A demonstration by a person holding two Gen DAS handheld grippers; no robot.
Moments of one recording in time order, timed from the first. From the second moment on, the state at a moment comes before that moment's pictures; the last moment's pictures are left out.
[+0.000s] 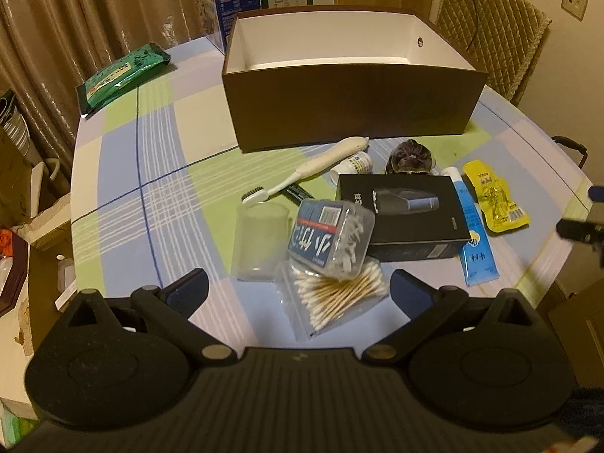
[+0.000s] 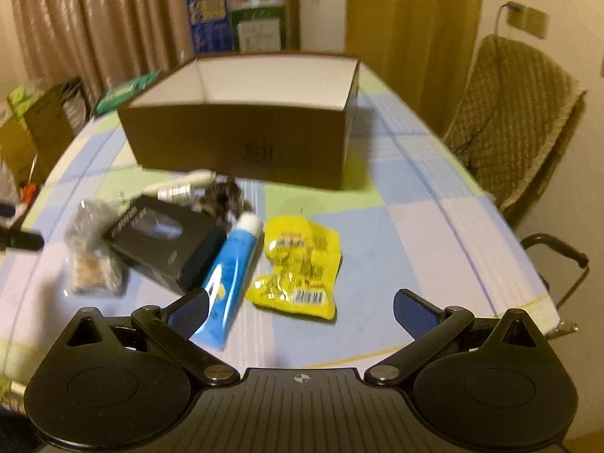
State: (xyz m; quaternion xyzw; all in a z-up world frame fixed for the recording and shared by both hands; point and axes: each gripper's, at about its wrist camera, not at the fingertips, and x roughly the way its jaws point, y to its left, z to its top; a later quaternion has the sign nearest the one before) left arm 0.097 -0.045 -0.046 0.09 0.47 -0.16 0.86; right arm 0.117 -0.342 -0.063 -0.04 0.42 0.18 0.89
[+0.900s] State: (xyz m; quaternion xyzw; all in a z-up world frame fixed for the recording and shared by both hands) left arm 0.143 -0.073 -0.071 0.10 0.48 -0.18 0.85; right arm 0.211 -0.324 -0.139 -0.01 0.48 0.14 0.86
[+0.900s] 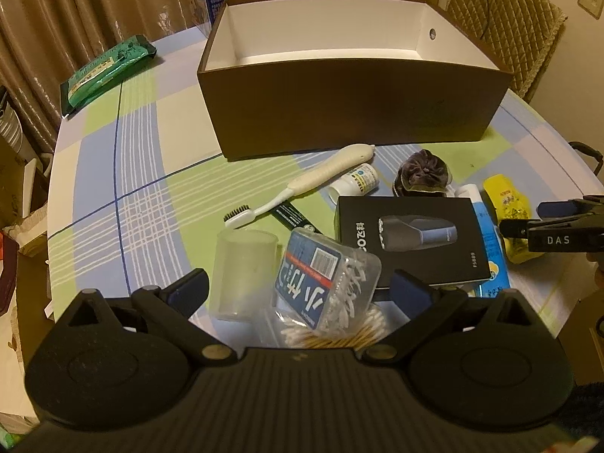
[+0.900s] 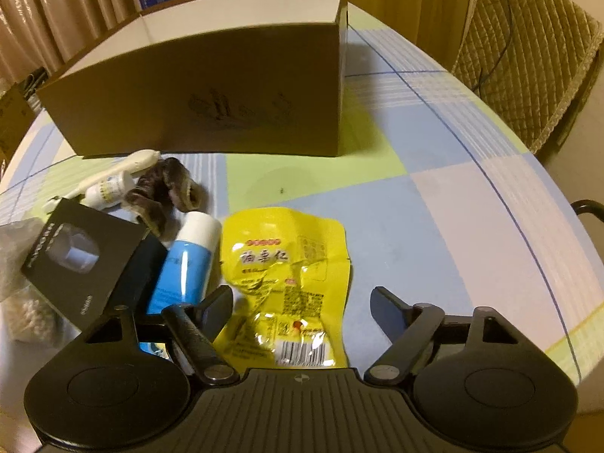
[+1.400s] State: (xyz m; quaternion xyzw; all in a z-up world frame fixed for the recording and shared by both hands) left arm 0.155 -0.079 -0.072 0.10 0.48 -0.19 0.85; right arm 0.217 -0.318 -0.143 -0.08 0.46 0.18 0.86
